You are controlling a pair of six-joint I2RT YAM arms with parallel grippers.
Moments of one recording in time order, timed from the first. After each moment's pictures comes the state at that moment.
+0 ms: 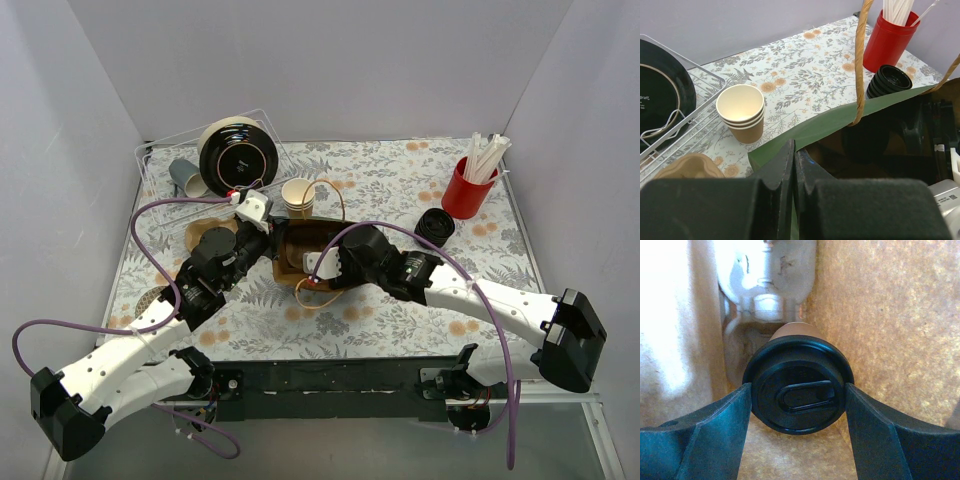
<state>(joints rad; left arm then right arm) -0.74 0.87 0.74 0.08 -0.17 -0.07 1.01 1.29 0.95 -0.31 0.24 -0.99</state>
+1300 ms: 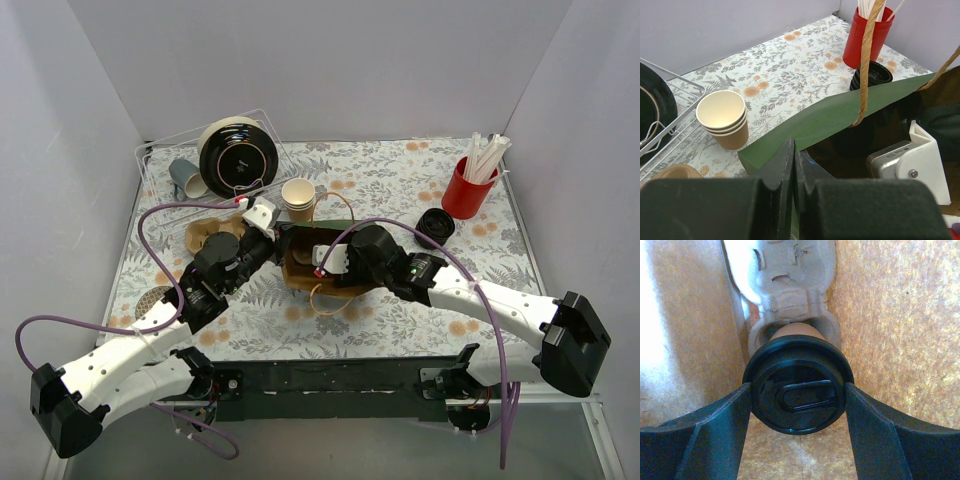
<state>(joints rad) -0.78 0.86 0.71 0.12 -0.12 -0.05 0.95 1.26 0.87 -0.27 0.21 -0.87</state>
